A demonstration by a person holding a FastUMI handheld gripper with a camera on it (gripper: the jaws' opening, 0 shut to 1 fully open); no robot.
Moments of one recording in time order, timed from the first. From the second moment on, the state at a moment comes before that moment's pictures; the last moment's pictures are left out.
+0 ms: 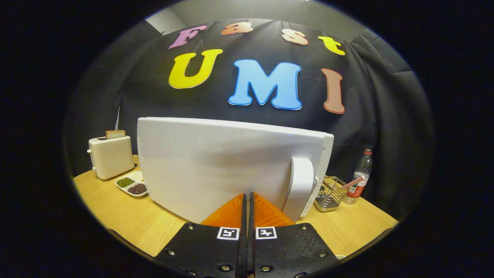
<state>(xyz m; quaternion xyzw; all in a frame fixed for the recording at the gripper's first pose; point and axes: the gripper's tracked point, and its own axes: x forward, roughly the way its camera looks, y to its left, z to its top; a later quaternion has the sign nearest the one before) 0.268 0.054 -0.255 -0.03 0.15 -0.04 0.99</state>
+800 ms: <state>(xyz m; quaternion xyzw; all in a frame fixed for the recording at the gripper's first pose) 0.297 0.043 -0.251 0.01 0.17 -0.06 0.98</state>
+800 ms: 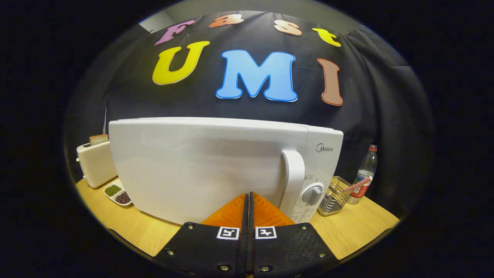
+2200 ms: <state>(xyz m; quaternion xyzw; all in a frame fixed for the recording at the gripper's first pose) 0.044 0.031 -0.058 0.00 0.06 0.03 1.00</state>
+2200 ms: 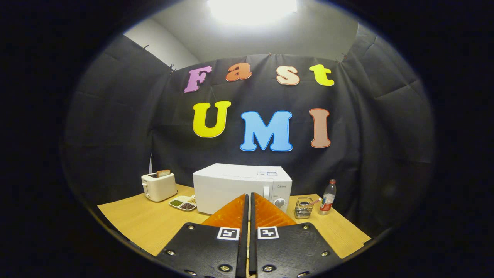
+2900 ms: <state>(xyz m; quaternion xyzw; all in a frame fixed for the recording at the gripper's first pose) 0.024 0.020 -0.022 -0.02 0.04 0.00 1.00</state>
